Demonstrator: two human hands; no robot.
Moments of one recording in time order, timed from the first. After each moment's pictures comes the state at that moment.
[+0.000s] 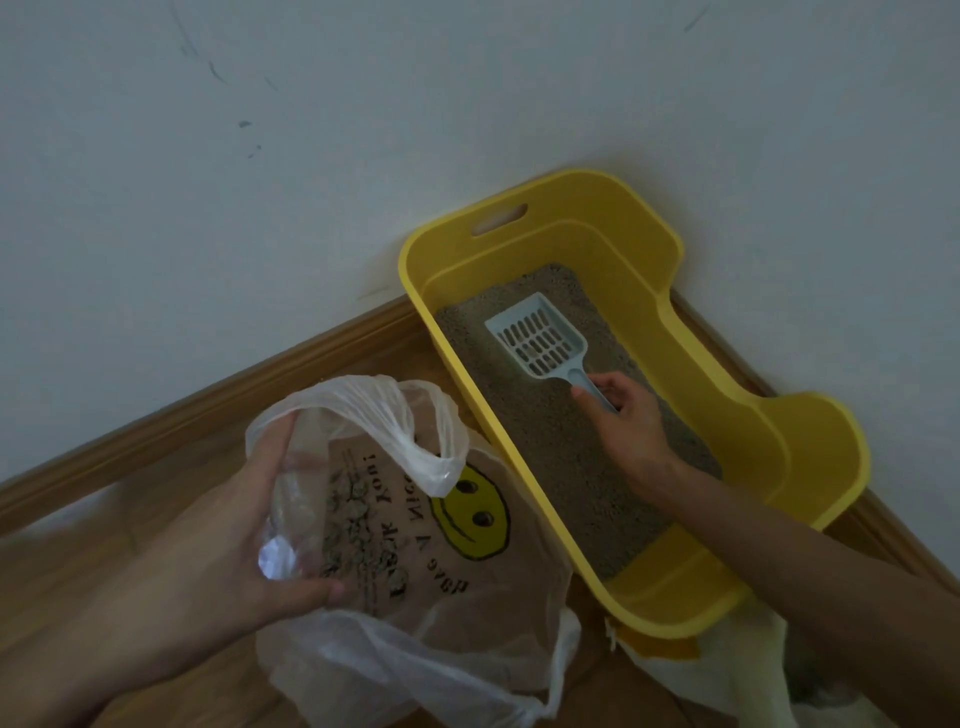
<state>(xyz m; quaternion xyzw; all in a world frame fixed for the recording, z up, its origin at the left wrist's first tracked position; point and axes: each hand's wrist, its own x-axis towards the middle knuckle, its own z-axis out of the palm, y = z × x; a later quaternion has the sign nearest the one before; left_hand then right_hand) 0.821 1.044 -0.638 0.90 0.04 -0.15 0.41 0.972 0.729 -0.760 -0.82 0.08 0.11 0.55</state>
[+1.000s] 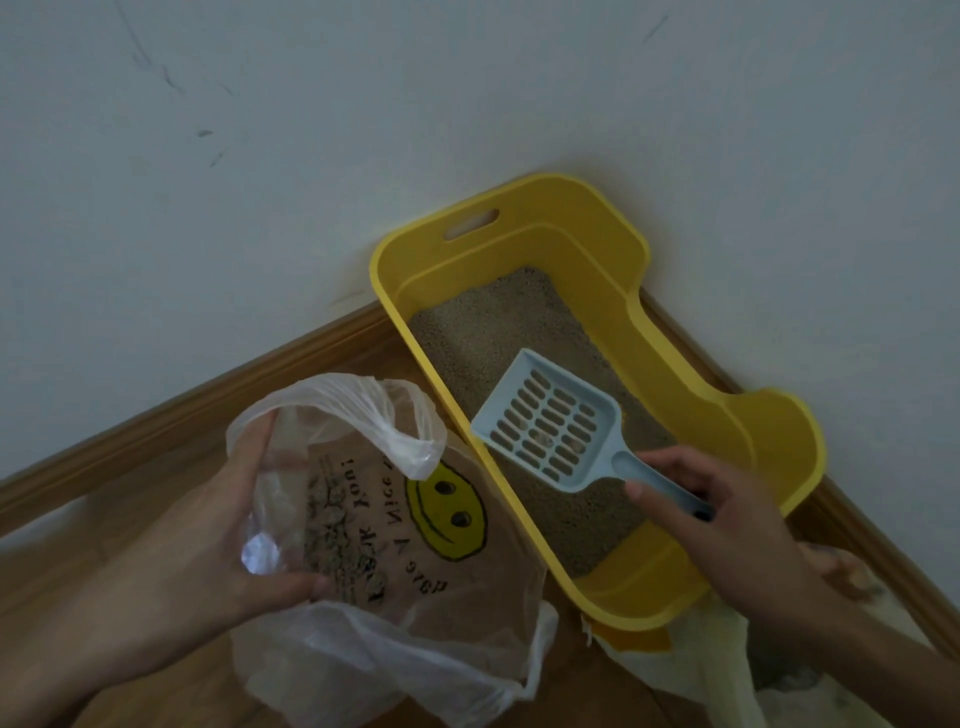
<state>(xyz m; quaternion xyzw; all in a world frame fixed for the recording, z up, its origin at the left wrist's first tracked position) 0.826 1.046 -0.655 0.91 0.04 -0.15 0.39 0.877 0.677 -0.647 -0.86 -0.03 0.14 0.49</state>
